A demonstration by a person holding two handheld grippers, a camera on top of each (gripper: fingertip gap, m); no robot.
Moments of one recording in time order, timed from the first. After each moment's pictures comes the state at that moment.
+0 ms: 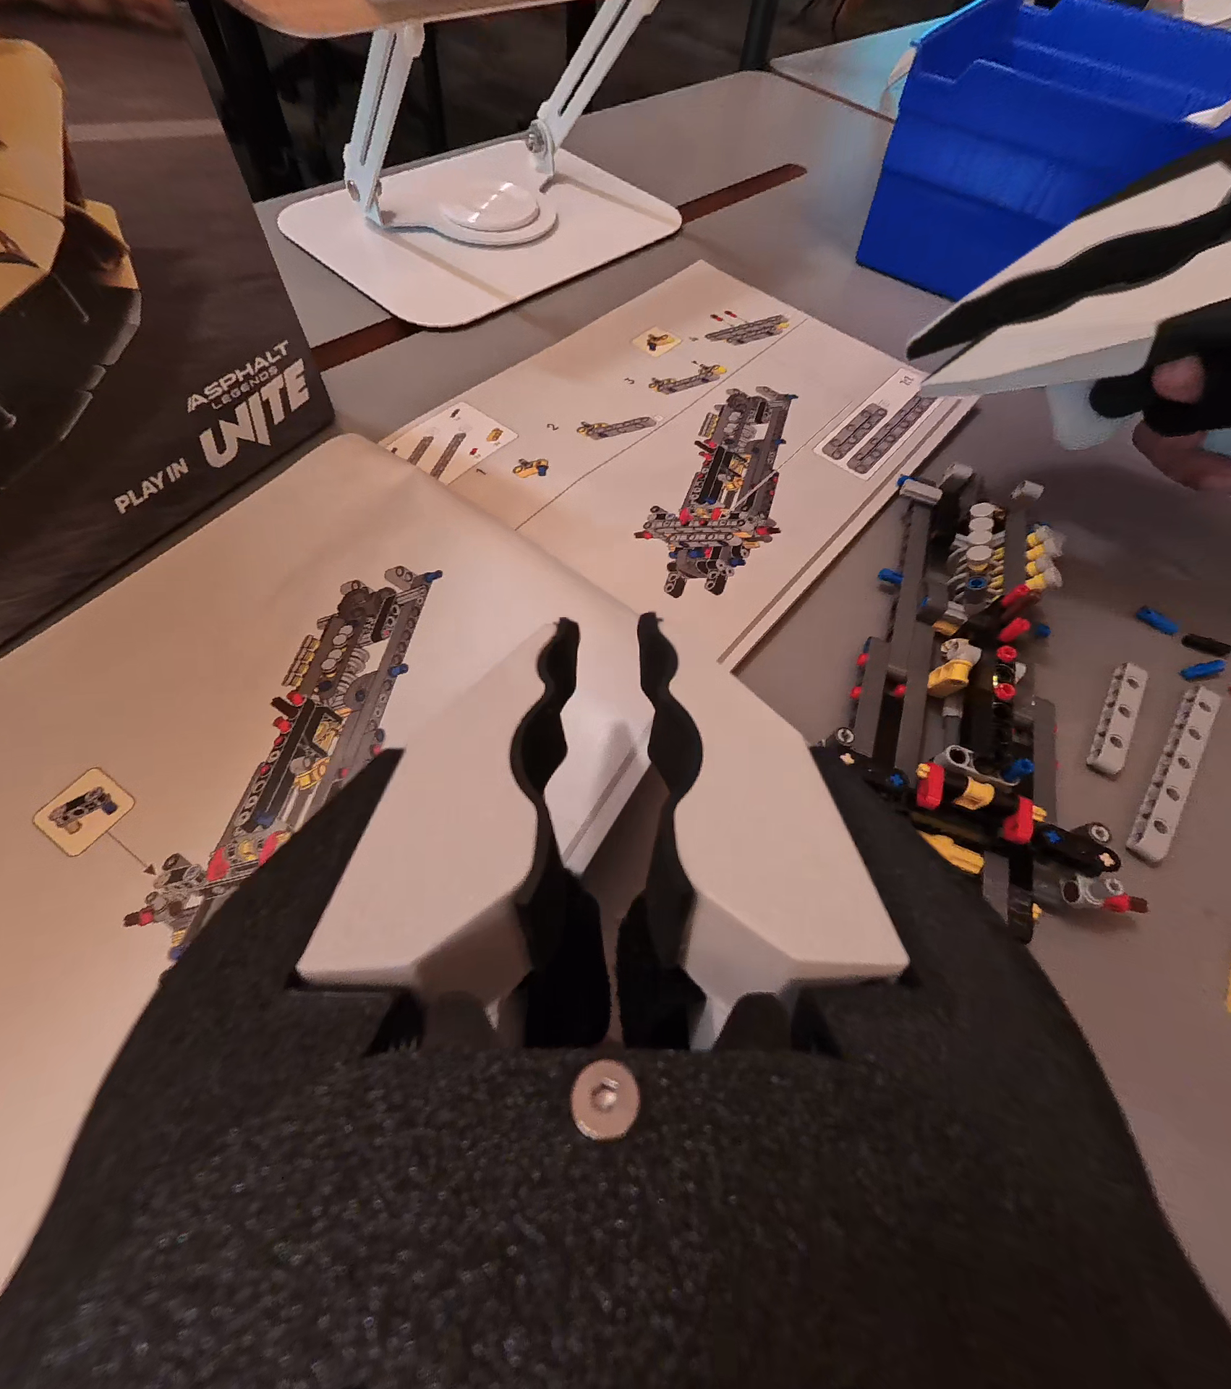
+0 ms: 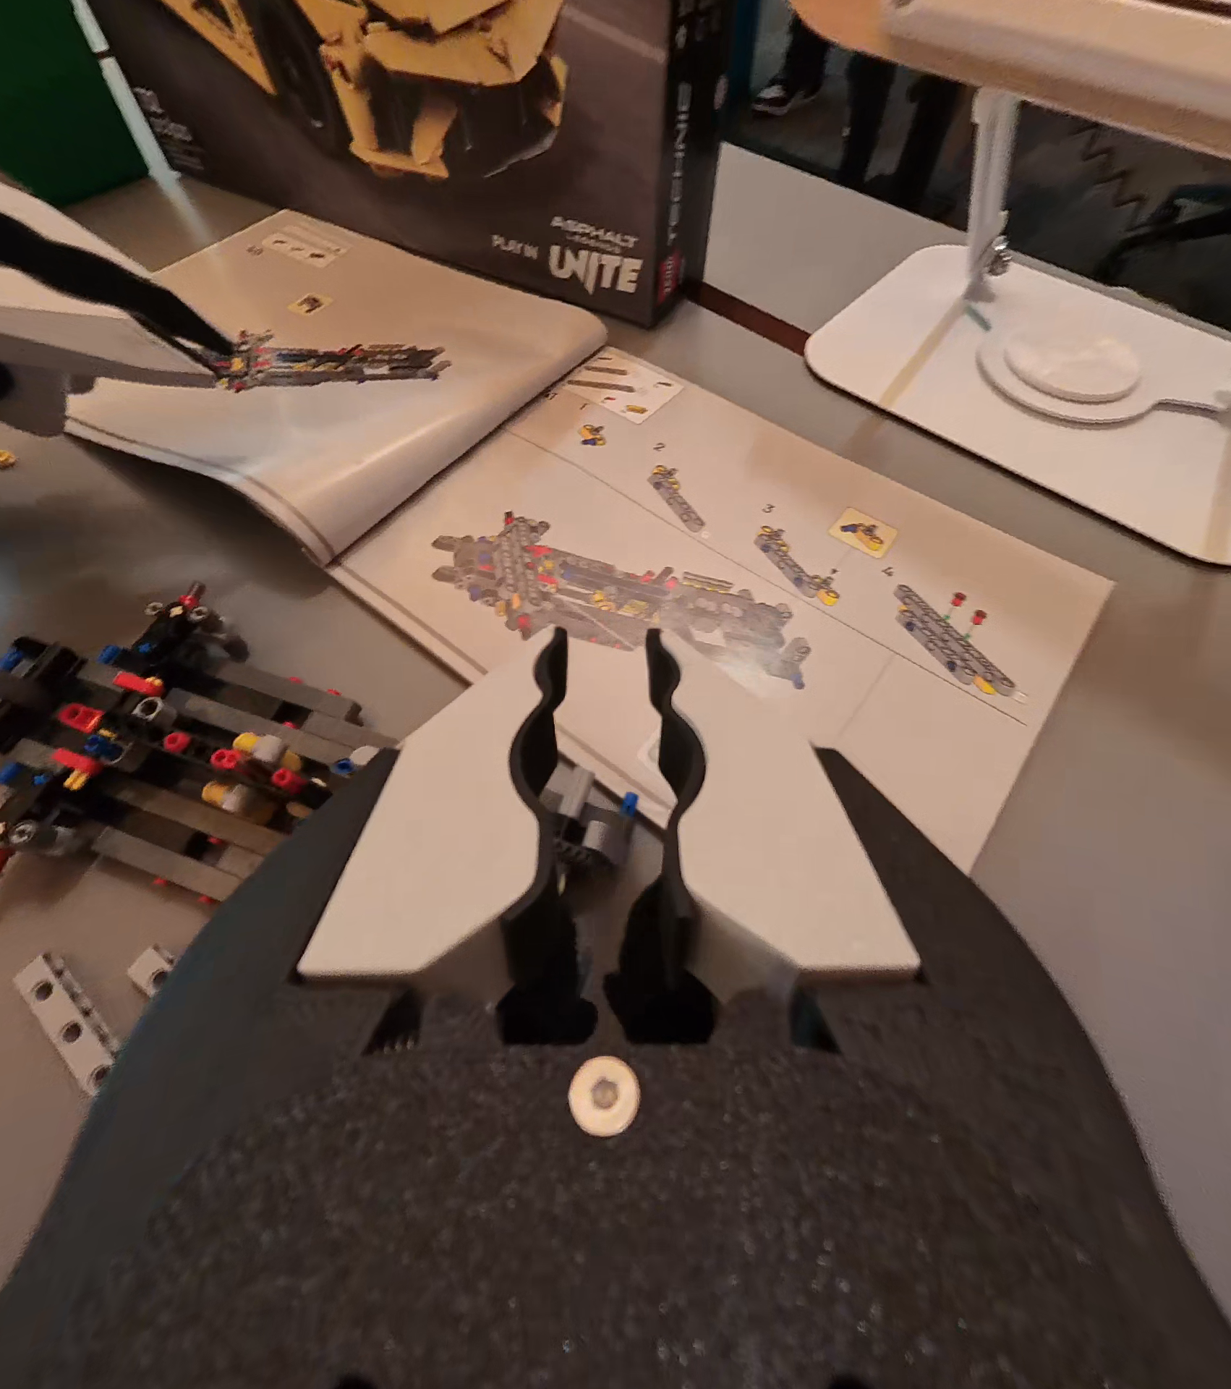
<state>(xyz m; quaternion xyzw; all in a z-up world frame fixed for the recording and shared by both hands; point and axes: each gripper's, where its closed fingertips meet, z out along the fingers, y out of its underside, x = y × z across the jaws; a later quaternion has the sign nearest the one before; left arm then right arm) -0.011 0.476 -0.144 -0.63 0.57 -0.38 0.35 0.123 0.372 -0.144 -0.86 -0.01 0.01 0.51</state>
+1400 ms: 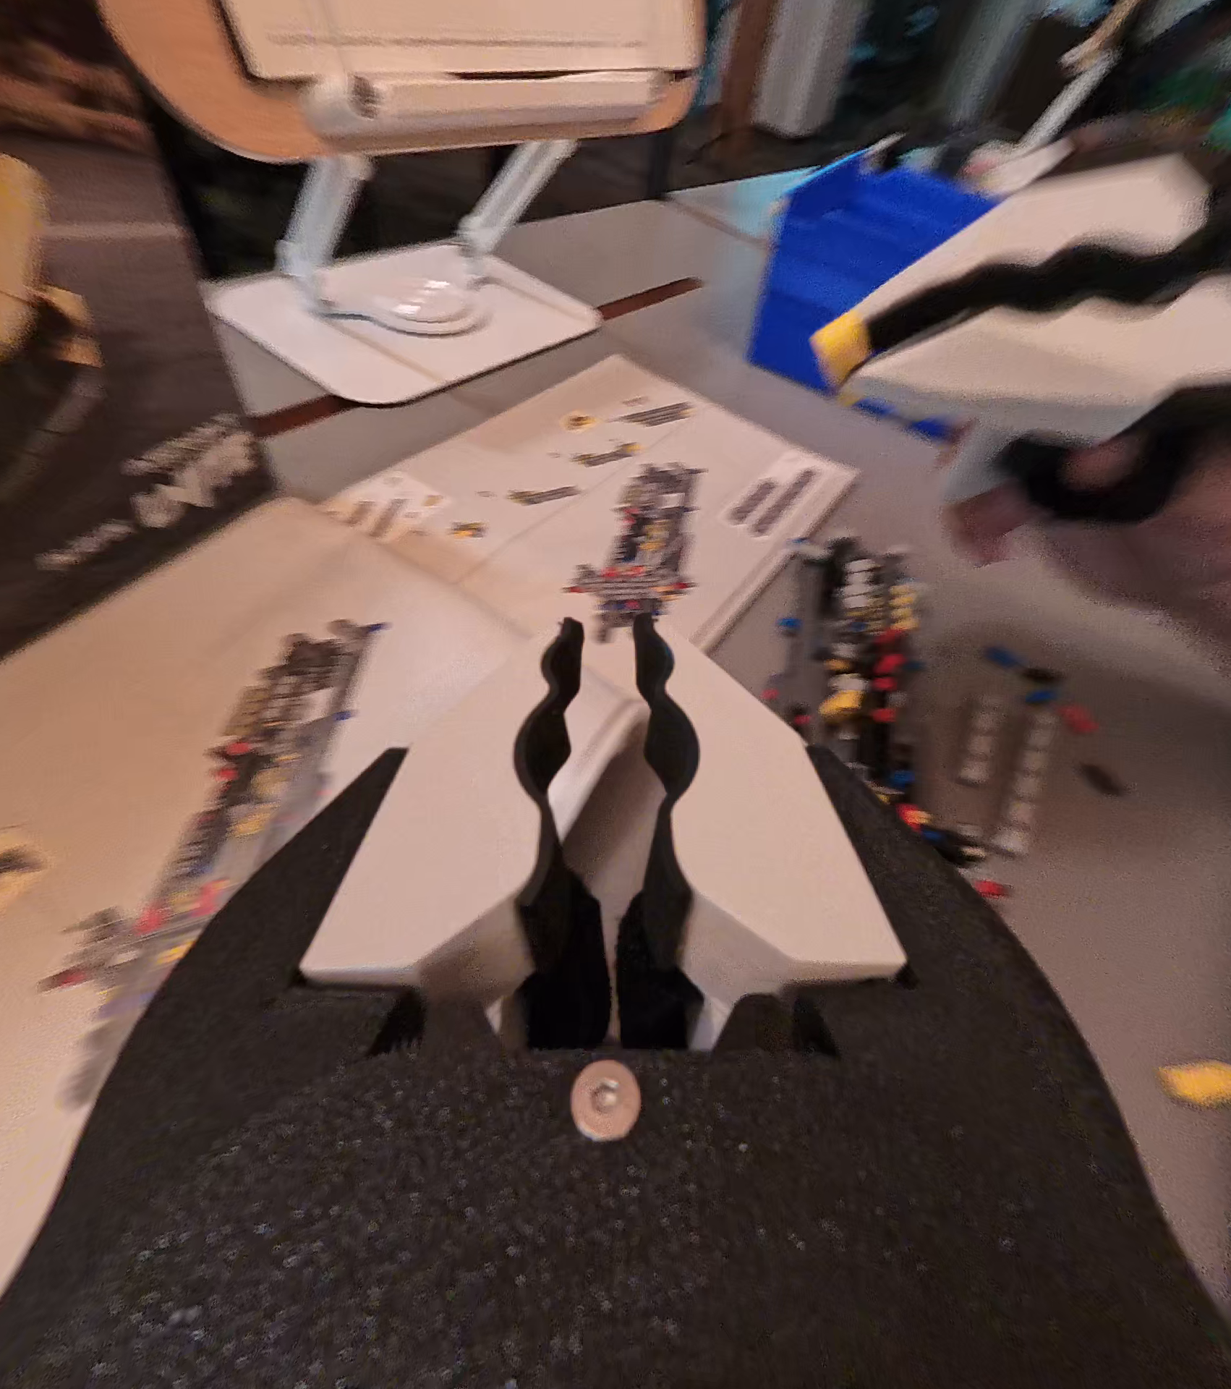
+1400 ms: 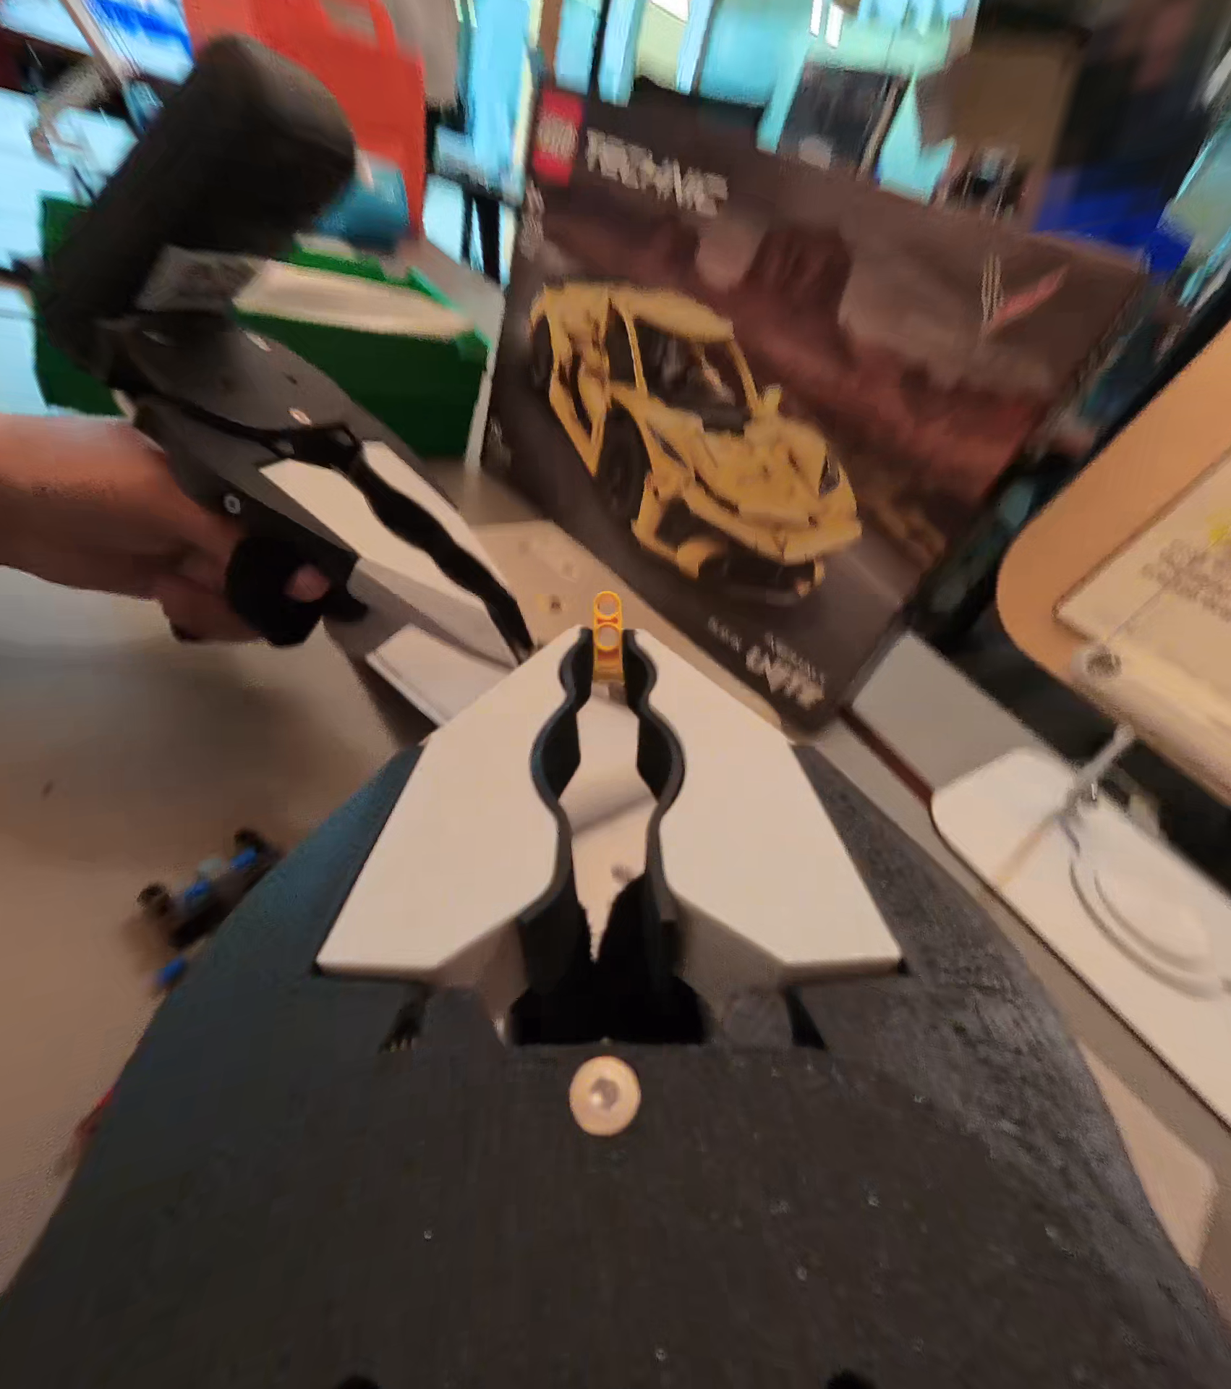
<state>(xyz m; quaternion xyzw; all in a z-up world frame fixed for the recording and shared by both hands) -0.015 0.464 -0.120 -0.60 0.56 -0.45 0.35 0.013 0.426 -0.059 -0.73 -0.20 -0.01 0.65</state>
